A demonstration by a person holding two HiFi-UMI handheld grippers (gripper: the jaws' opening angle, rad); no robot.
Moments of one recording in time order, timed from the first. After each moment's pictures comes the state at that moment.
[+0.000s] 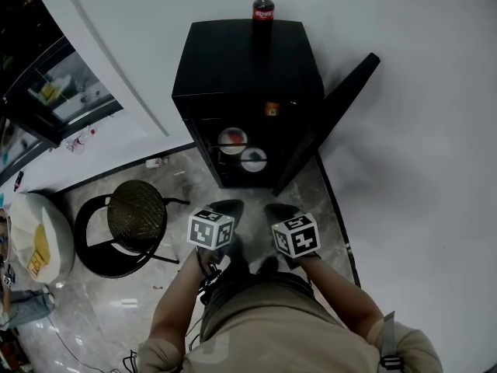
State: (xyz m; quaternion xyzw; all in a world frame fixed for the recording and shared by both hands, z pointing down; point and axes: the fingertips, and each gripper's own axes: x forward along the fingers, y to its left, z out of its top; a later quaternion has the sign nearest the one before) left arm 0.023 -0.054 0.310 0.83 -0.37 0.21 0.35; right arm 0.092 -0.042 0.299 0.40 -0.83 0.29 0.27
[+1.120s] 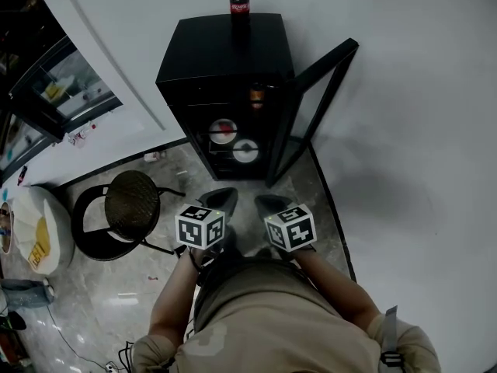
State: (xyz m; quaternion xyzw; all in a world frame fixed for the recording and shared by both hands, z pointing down) left arm 0.067 -0.016 0.249 0.84 -0.42 0.15 0.30; right arm 0.124 0.001 0.266 0.38 -0.85 0.28 0.23
